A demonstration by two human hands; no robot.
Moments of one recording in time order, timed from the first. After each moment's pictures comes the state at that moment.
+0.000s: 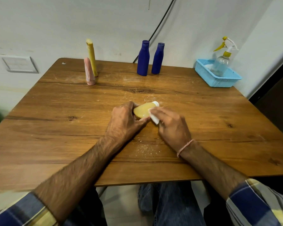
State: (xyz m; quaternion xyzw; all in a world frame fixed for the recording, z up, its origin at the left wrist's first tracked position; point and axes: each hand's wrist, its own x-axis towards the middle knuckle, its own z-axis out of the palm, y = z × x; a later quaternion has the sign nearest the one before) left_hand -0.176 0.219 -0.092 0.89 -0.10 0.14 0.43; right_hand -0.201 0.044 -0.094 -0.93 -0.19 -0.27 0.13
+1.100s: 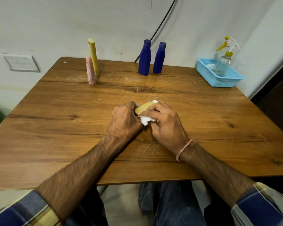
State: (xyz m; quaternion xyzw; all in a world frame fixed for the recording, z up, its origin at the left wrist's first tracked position) left_hand -0.179 0.218 -0.094 0.89 -0.08 0.15 0.42; right_hand -0.211 0.067 -0.074 -0.92 -0.23 -0.24 0.19
